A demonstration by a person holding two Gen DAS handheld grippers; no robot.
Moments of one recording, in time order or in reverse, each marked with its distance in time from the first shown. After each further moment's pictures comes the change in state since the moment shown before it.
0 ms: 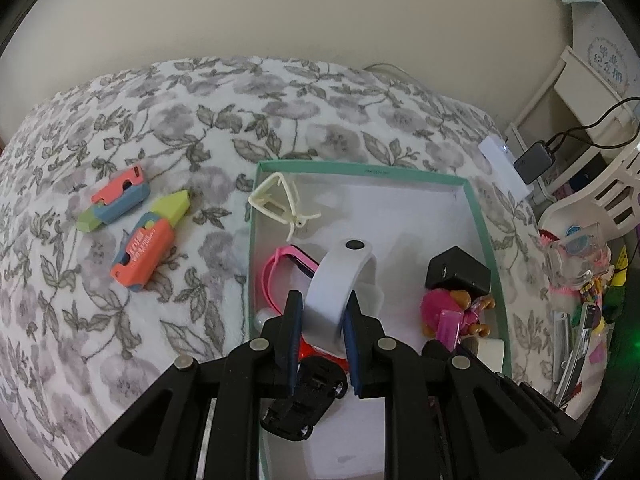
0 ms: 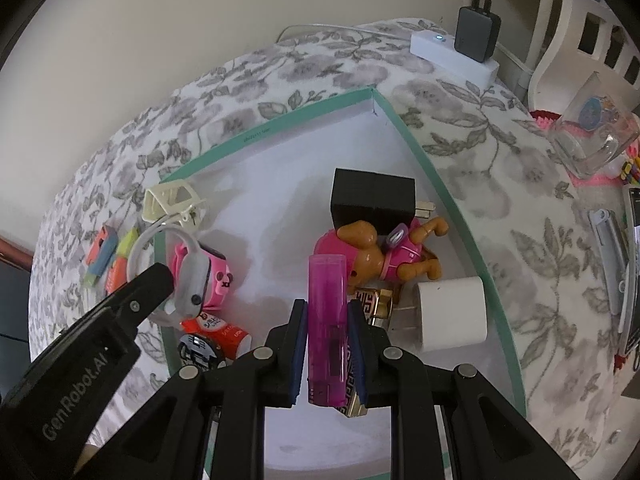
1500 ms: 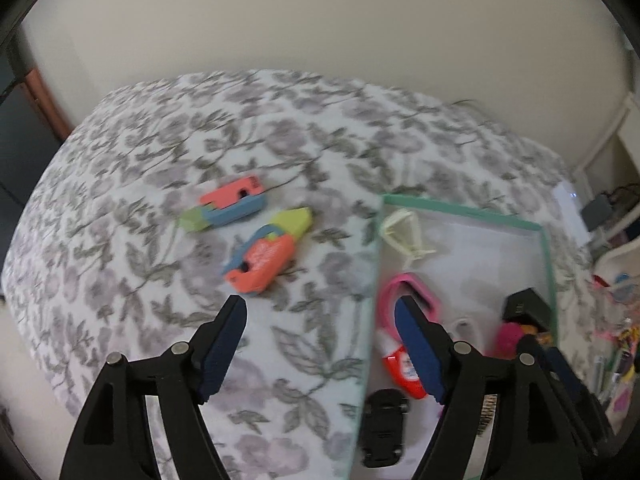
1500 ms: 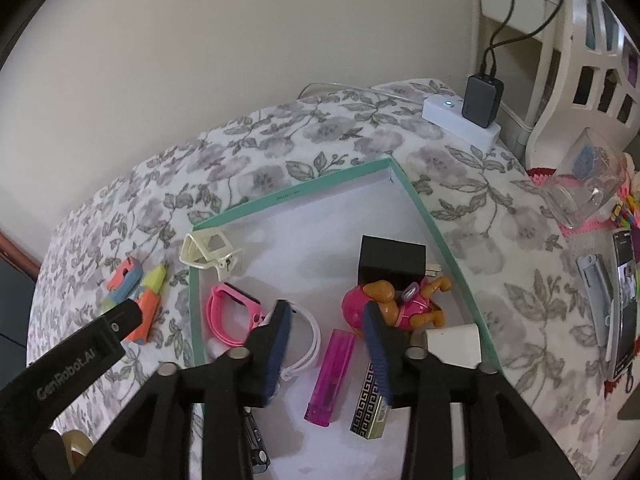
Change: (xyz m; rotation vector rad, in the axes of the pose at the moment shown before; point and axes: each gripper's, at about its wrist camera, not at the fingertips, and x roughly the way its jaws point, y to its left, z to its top) left arm -0.031 0.057 0.009 -0.145 -0.046 0.251; right arm -0.035 0.022 0.006 -0.049 -0.191 0.007
